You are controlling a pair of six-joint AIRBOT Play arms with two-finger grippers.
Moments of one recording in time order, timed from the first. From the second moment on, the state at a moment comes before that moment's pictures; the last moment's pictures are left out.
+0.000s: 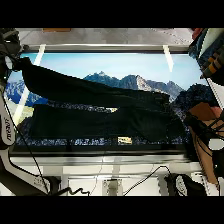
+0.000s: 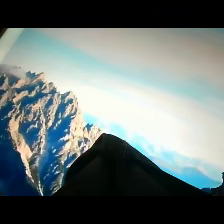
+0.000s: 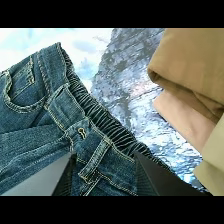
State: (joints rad) left arm 0.23 -1.80 1.95 1.78 -0.81 -1.76; right arm -0.47 -0.64 0.36 -1.04 0.43 1.40
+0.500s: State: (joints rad) left arm 0.24 -1.83 1.95 1.77 -0.87 -1.77; right arm -0.47 -0.64 0.36 -1.04 0.43 1.40
